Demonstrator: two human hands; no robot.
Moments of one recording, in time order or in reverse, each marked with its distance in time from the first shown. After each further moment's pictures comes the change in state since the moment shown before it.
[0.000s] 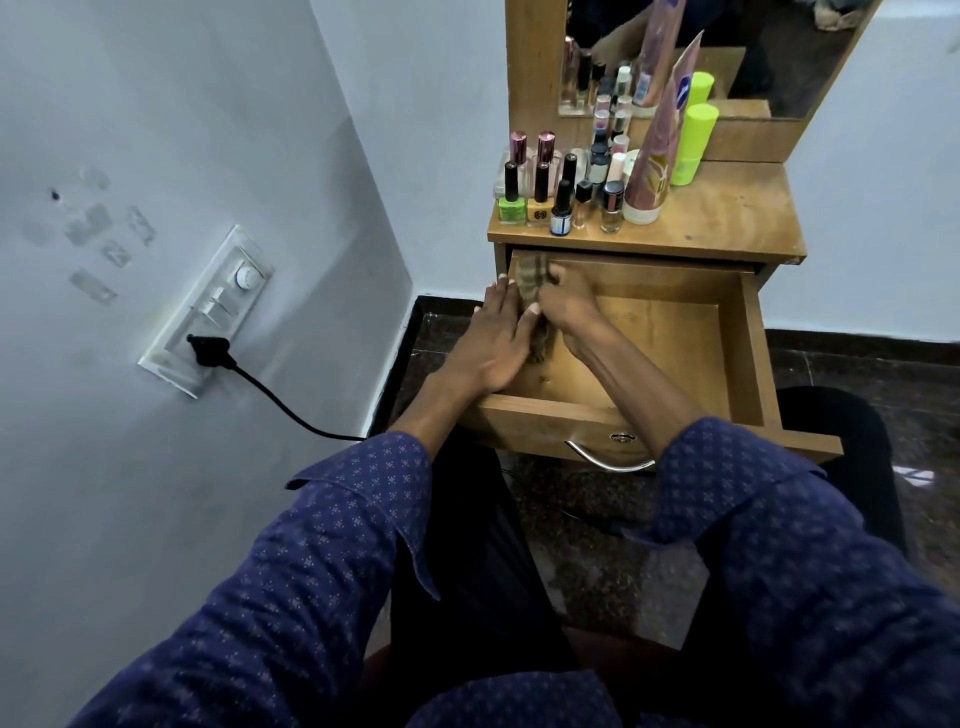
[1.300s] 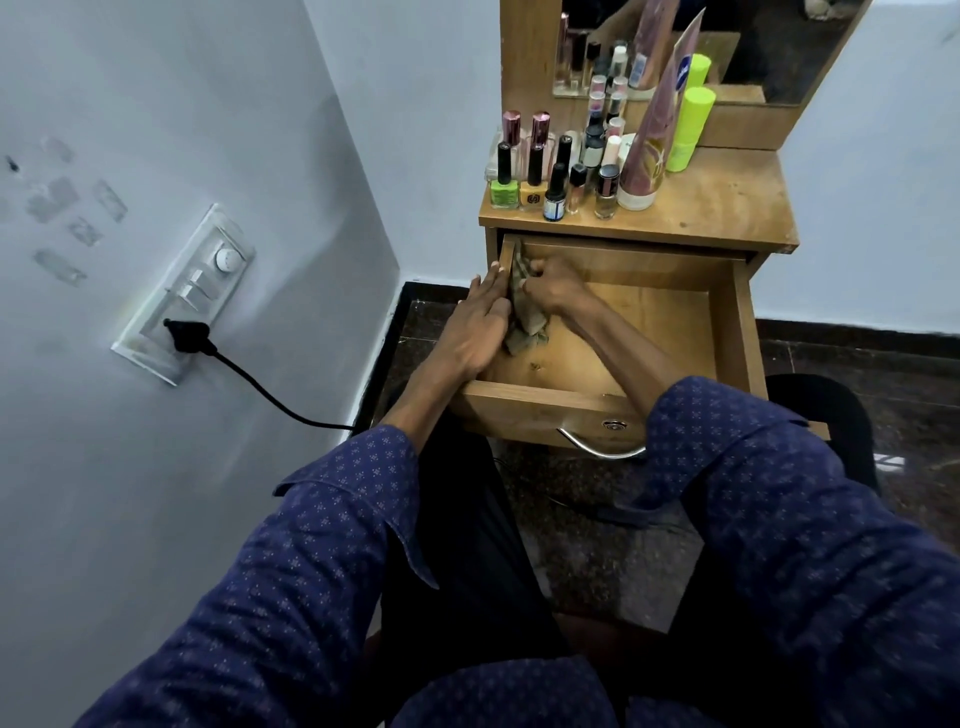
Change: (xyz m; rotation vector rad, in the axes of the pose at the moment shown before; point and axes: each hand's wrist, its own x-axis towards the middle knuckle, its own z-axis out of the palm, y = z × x) left_hand -0.002 -0.003 -0.008 -0.158 0.026 -0.054; right_hand 0.010 -0.007 -0.003 -0.368 -0.100 0.011
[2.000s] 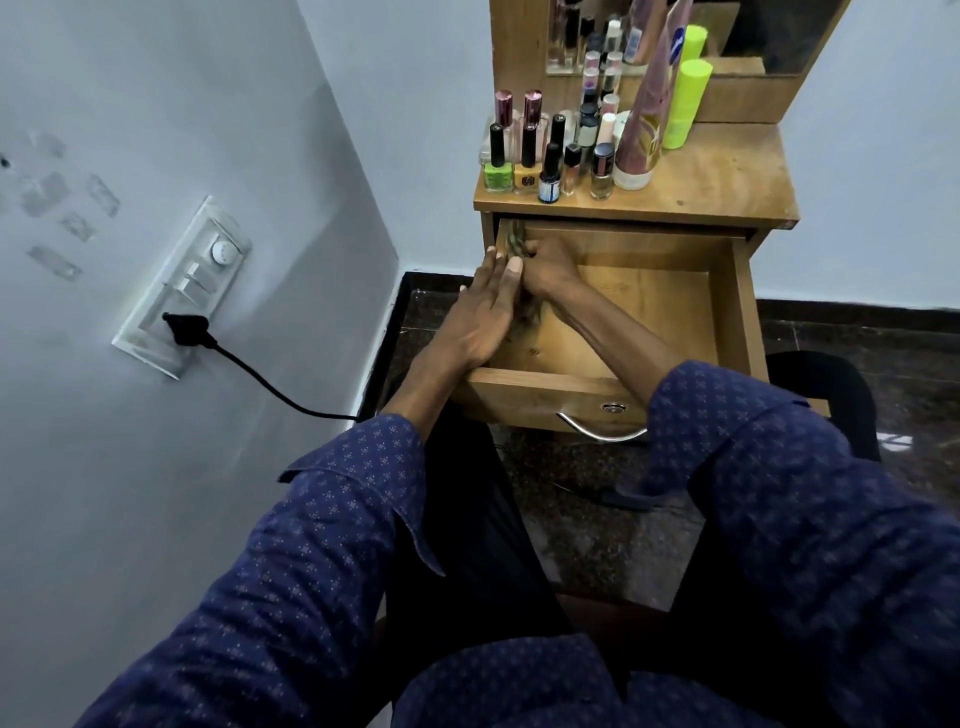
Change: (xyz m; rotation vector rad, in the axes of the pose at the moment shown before) left_hand -0.019 0.021 0.001 -0.031 -0.038 -0.048; right_hand -0.016 -0.007 0.004 0.102 0.052 -0.004
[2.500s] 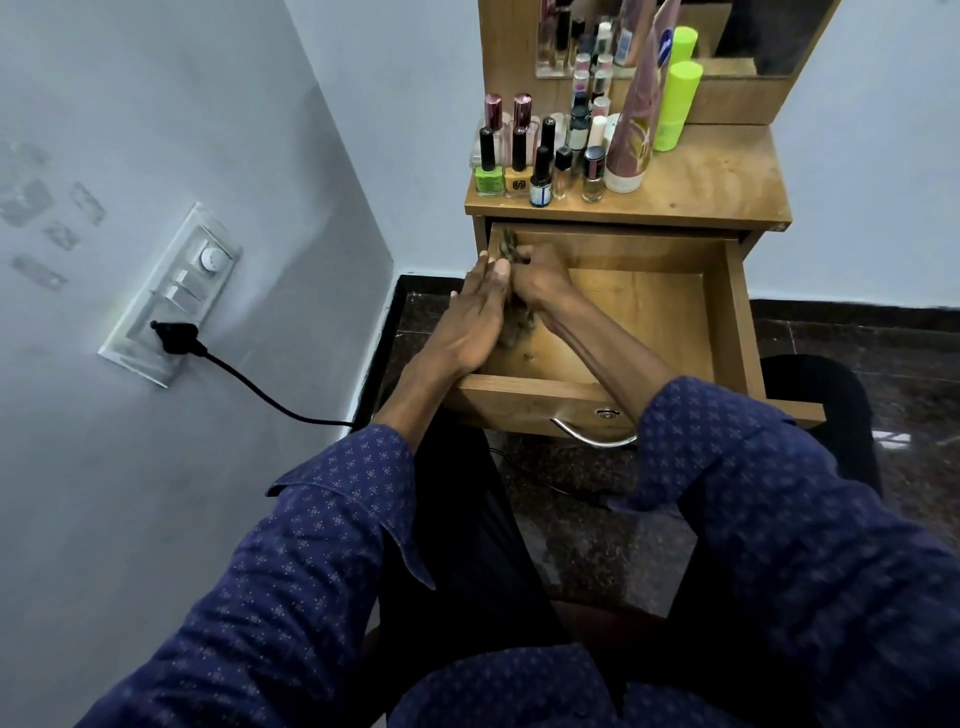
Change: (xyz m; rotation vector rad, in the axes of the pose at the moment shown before) left_hand 0.003 -0.004 0.002 -0.012 0.022 0.035; right_hand 0.004 0.011 0.007 0.148 0.015 0.011
